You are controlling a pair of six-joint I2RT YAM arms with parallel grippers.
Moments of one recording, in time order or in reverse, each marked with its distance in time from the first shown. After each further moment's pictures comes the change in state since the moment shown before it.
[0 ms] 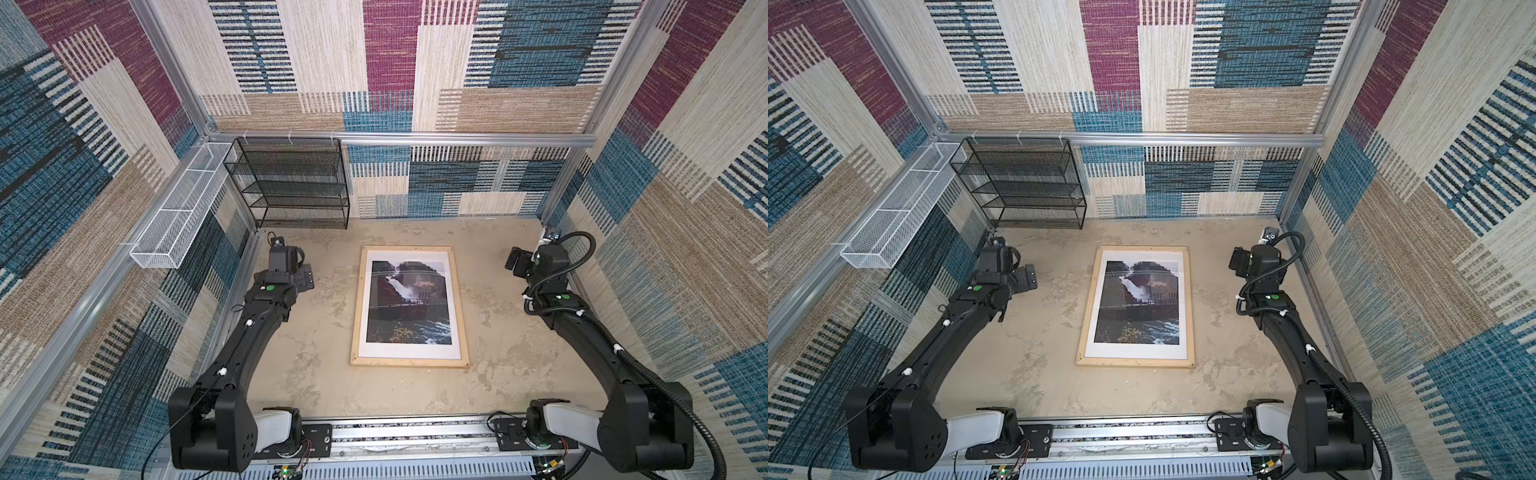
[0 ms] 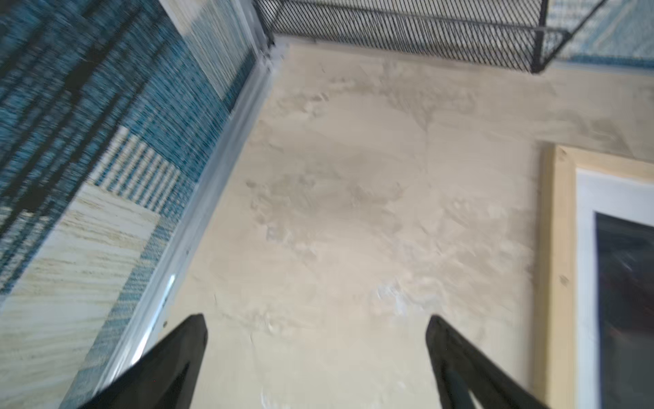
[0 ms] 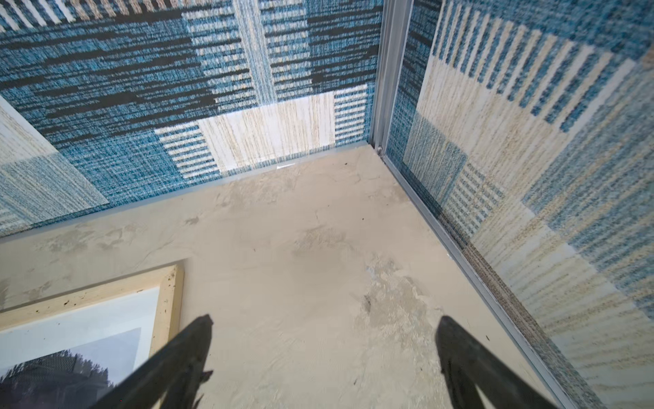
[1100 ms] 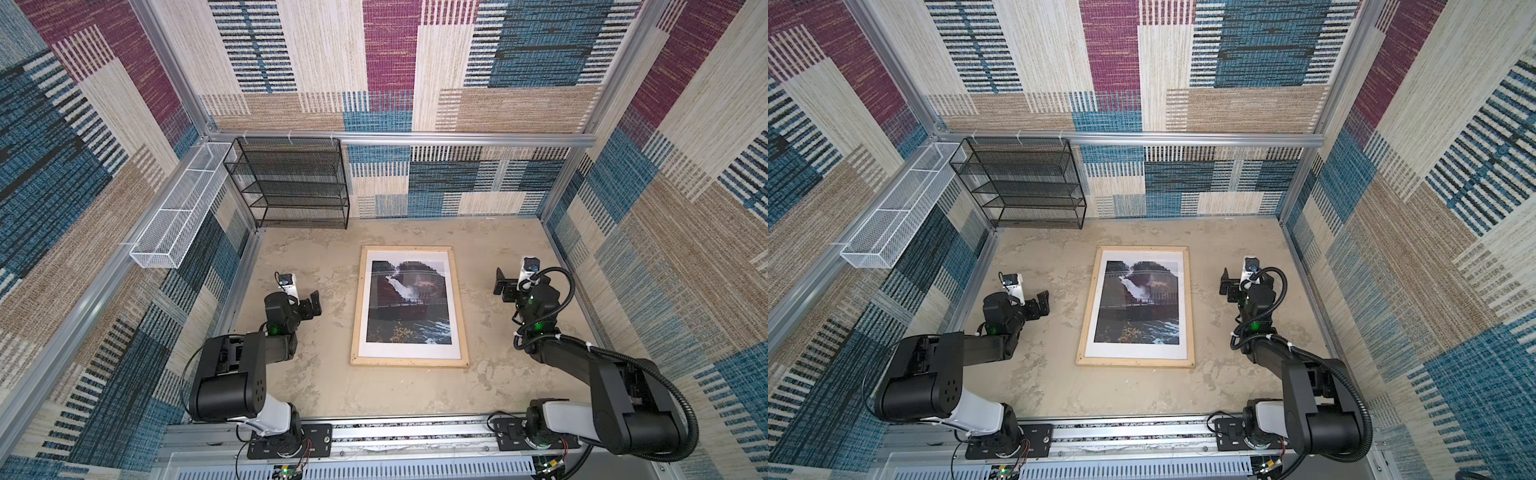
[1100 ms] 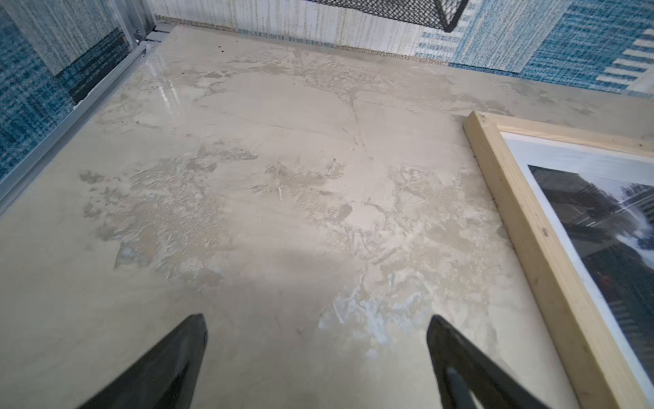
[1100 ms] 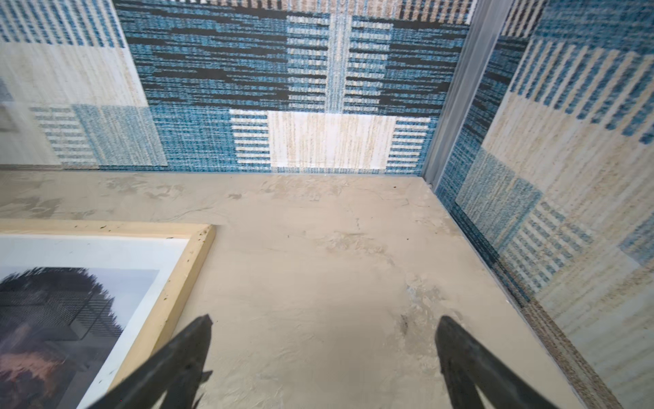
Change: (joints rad) left arm 0.157 0.296 -0.486 1.073 0.475 0.078; right arm -0.007 0.090 -0.419 0.714 -0.227 -0.220
